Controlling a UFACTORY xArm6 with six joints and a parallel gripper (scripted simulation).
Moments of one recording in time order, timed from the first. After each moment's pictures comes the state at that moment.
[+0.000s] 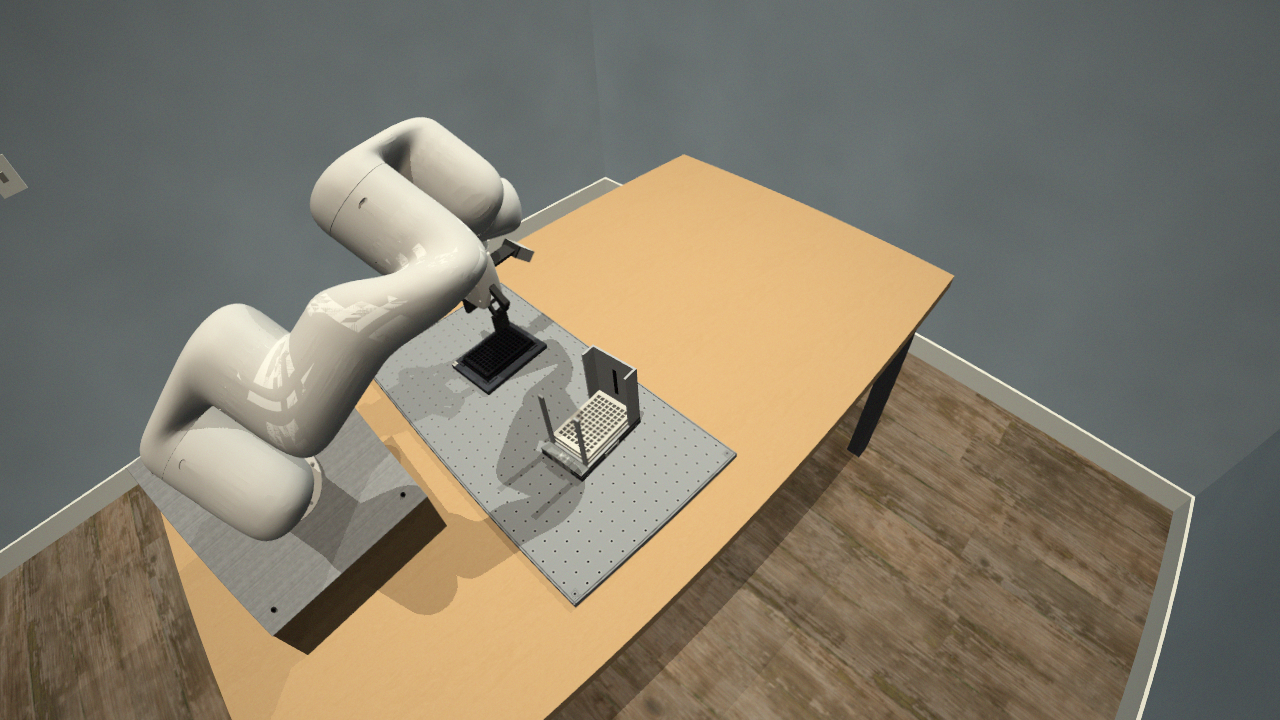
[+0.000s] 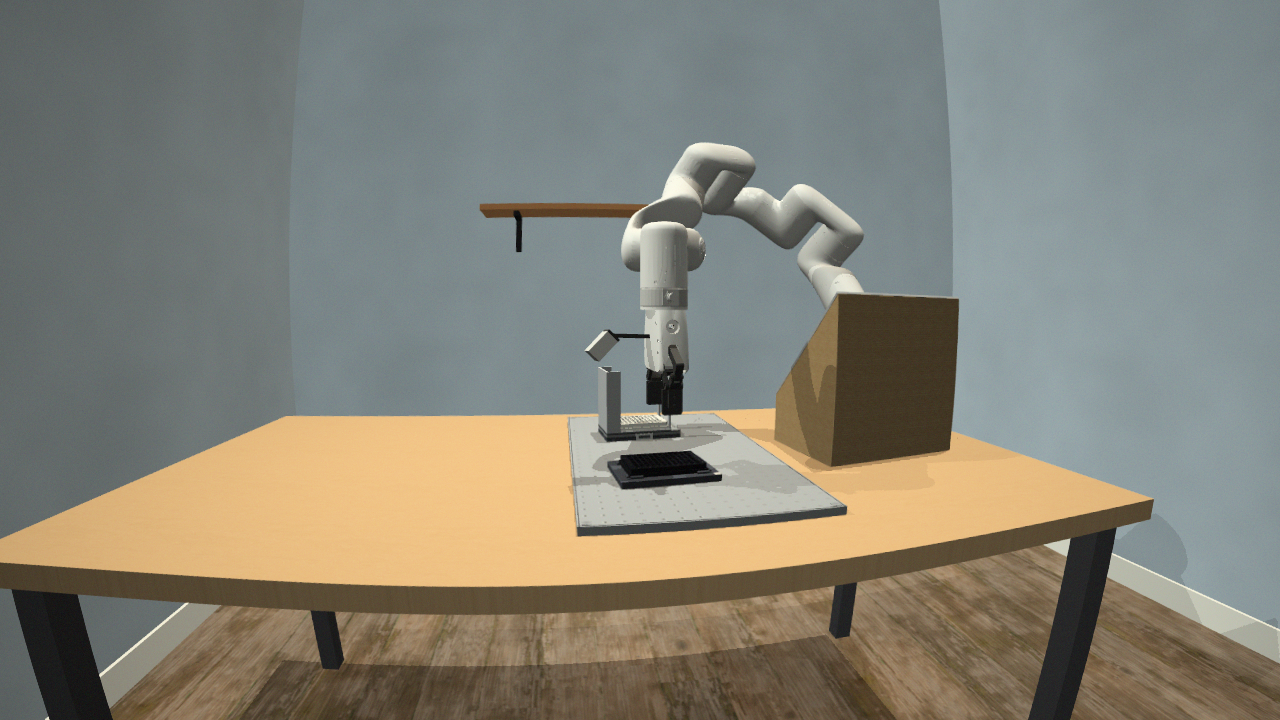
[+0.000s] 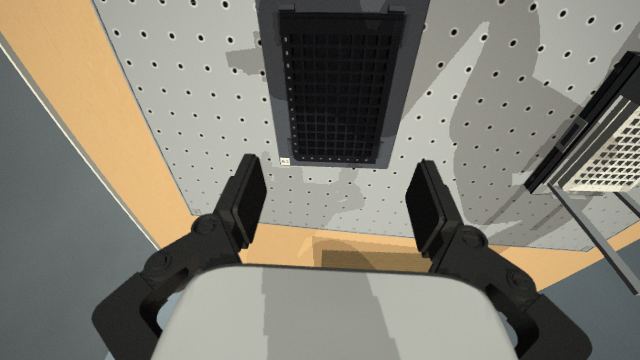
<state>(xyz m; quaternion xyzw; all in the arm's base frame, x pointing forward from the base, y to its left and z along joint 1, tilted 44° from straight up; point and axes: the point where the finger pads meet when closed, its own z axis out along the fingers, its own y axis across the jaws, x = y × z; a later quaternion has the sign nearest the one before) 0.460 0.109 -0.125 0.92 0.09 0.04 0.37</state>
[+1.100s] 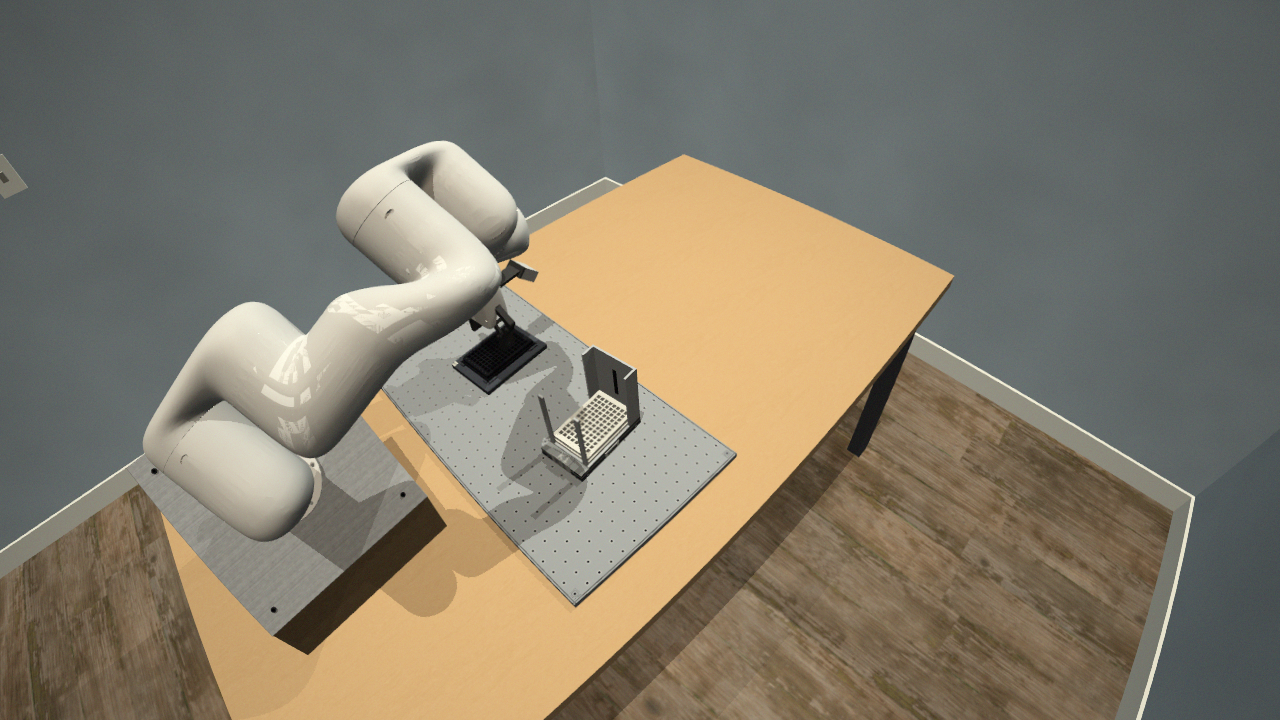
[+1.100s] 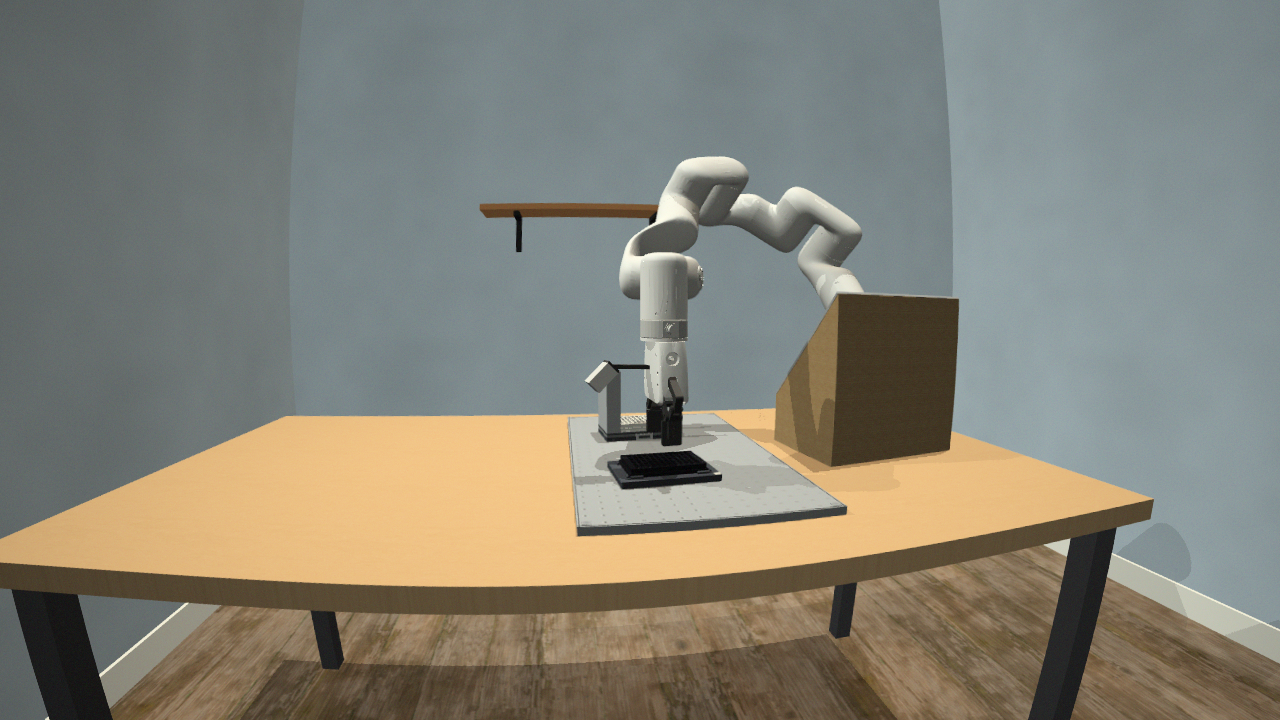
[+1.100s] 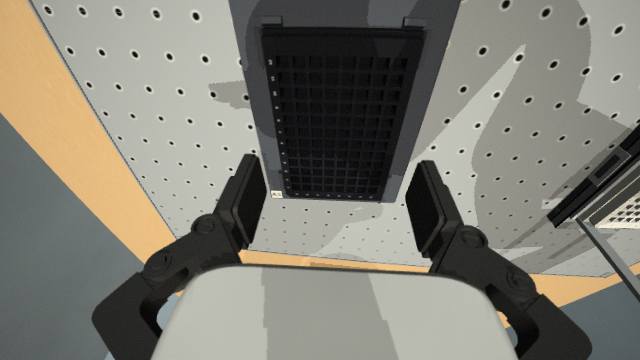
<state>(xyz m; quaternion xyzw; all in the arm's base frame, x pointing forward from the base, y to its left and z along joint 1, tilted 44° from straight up) 0.467 0.076 -0.160 0.92 0.09 0.04 0.37</state>
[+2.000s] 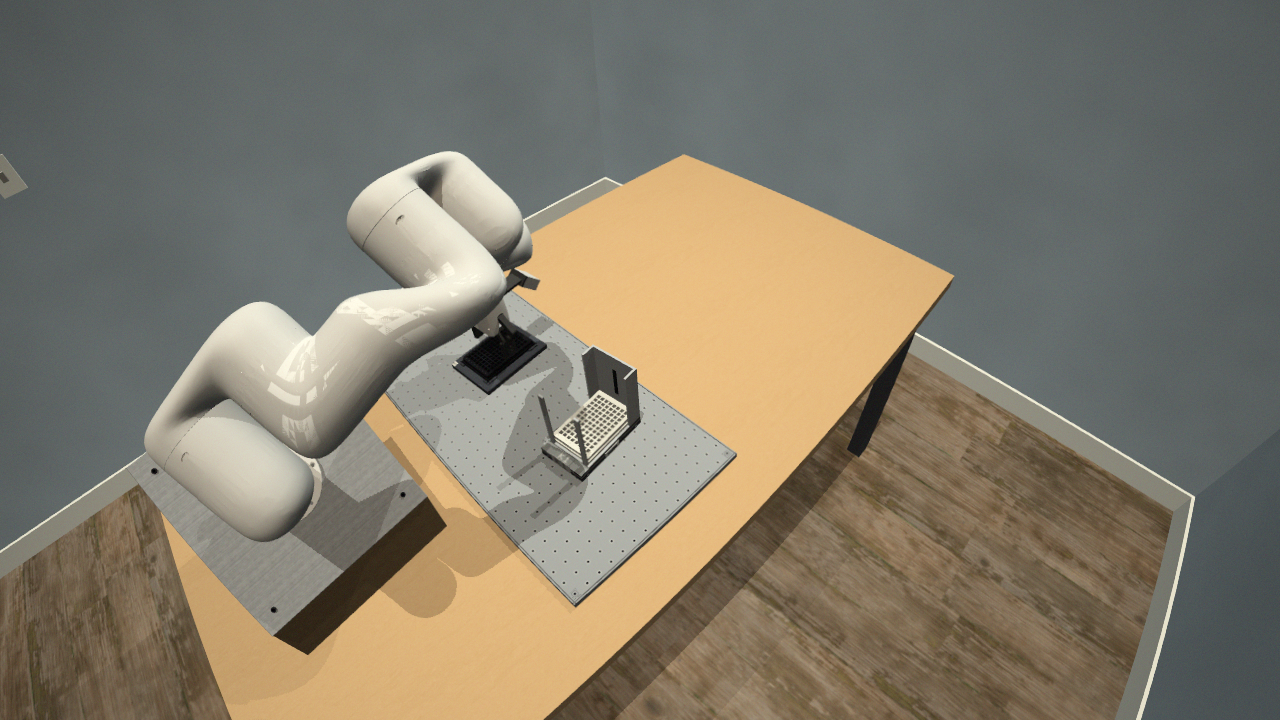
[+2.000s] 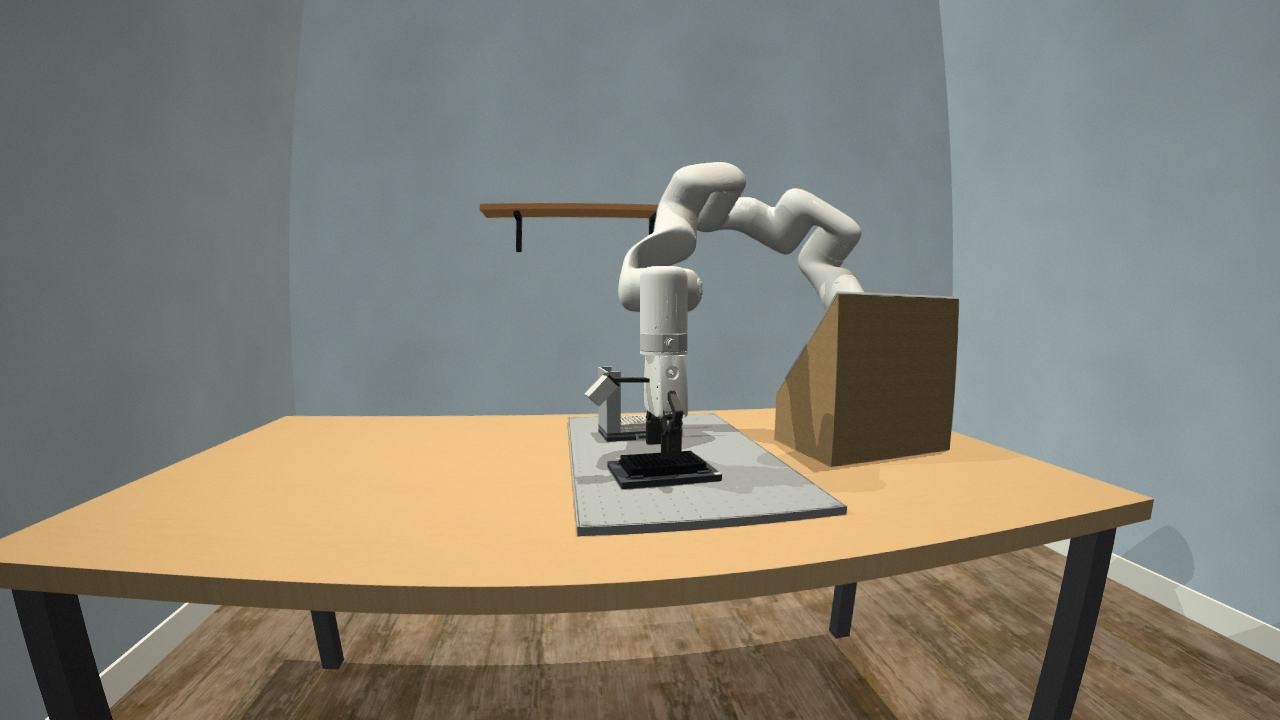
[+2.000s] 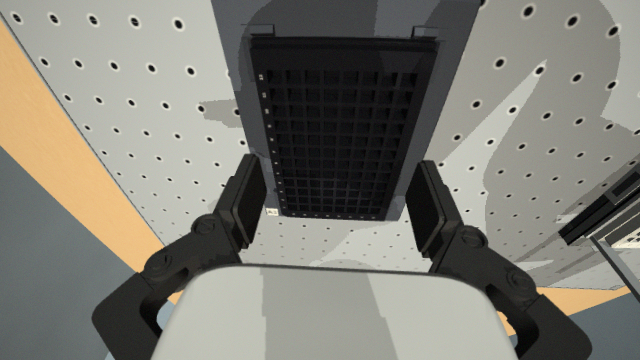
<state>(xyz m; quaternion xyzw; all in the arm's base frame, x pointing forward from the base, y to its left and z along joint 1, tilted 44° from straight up) 0.470 0.062 -0.175 0.92 0.09 0.04 0.37</state>
